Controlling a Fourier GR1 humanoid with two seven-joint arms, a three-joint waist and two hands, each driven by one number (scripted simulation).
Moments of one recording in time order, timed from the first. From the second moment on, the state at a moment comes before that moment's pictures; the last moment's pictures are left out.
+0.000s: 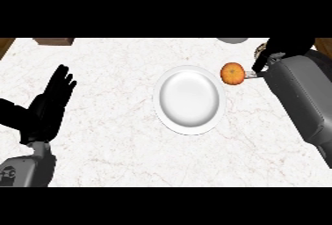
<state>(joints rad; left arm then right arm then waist) -0.19 0.21 0.07 -1.59 0.15 0.08 0.23 -0.99 -0.43 0.29 -0.75 0.91 0.02 1.08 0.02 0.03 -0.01</state>
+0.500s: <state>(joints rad) -0.24 0.18 0.01 -1.59 0.14 0.06 0.23 -1.24 -0.57 0.20 -0.48 1.09 0.00 1.22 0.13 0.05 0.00</state>
